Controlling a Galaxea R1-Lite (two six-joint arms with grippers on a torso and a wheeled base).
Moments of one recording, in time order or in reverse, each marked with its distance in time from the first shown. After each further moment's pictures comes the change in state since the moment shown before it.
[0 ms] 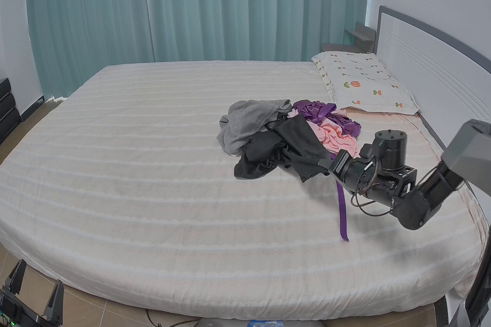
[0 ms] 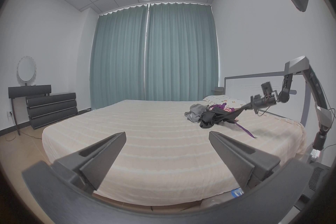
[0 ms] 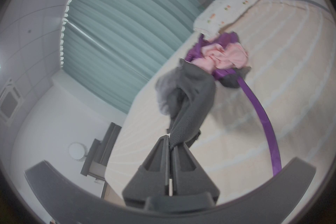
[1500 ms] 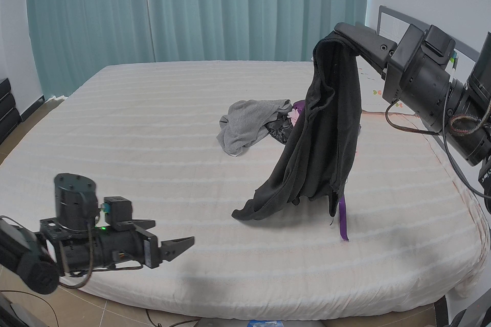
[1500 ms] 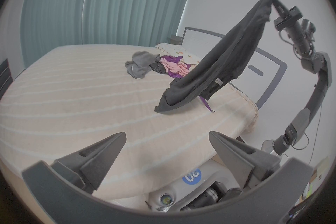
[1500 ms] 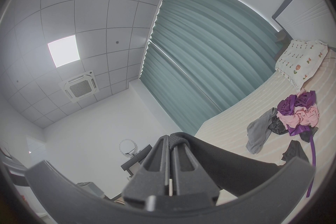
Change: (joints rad) left arm -0.425 1.559 -0.304 -0.715 -0.166 -0.150; right arm 0.265 -0.588 -0.063 0.028 0.012 -0.134
